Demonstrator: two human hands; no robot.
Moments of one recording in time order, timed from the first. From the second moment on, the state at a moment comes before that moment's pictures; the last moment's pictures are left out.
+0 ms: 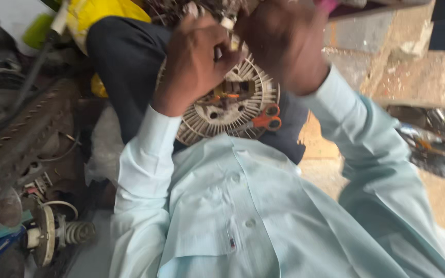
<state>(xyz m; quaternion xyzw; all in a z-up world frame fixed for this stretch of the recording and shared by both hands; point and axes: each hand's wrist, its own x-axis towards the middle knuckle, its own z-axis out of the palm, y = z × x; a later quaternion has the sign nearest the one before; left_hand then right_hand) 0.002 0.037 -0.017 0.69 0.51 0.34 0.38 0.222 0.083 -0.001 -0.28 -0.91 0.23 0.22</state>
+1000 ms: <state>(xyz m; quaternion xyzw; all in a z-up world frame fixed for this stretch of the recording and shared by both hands) -0.005 0.032 -0.016 0.63 0.46 0.52 0.35 0.213 0.074 0.079 -0.32 -0.88 0.21 0.29</state>
